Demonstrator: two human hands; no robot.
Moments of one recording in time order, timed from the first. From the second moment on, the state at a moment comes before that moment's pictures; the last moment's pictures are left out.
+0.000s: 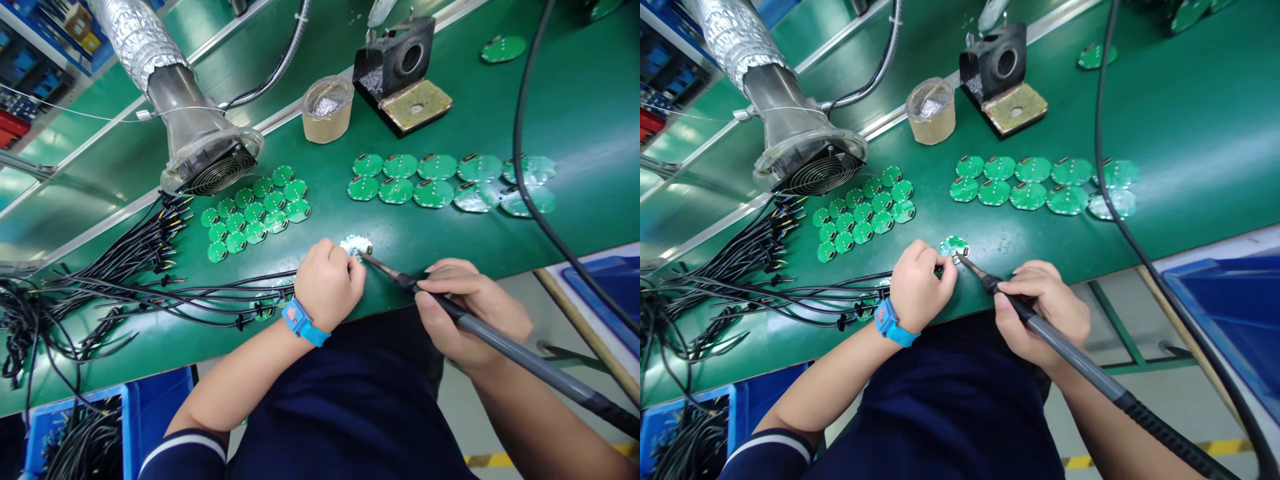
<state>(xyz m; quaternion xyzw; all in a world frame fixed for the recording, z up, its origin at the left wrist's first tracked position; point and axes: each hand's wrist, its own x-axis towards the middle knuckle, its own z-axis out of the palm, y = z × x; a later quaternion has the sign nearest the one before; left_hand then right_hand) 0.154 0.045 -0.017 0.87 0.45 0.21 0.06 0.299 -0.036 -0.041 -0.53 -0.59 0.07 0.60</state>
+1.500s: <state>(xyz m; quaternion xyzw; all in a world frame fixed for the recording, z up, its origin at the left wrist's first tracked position) 0.163 0.067 0.019 0.79 0.56 -0.05 0.22 0.310 -0.029 -0.035 -0.56 -0.55 0.14 0.60</state>
